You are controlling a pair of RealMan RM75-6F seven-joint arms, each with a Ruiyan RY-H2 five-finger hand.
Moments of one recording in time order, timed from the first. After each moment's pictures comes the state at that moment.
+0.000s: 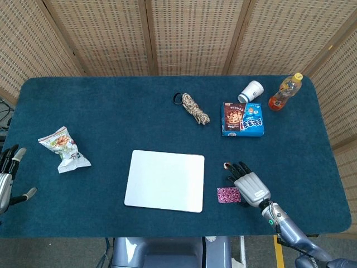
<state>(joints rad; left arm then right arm) -0.10 -1.10 -0.06 -1.63 1.45 1.47 0.06 0.46 -1.34 0.06 -1.57 -1.45 0.90 -0.37</state>
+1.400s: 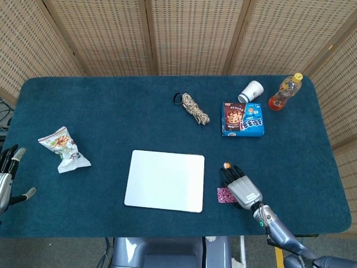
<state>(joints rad) -0.10 -1.10 -0.07 -1.63 1.44 1.46 0.06 0.50 -1.44 0.00 -1.53 -1.35 0.92 -0.50</state>
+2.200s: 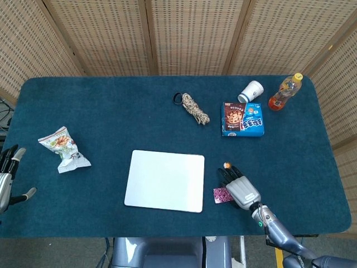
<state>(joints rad) -0.10 -1.10 -0.07 -1.63 1.44 1.46 0.06 0.52 -1.43 -0.01 -1.56 -1.35 0.94 -0.45</state>
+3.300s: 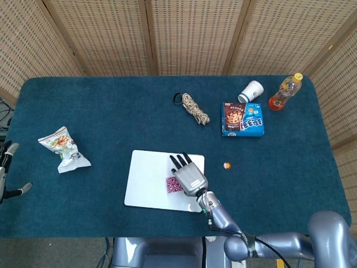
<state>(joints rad) -0.13 -1.07 -0.10 -1.60 1.36 1.37 -0.03 0.87 -1.73 0.20 -1.69 -0.75 1.03 -1.03</state>
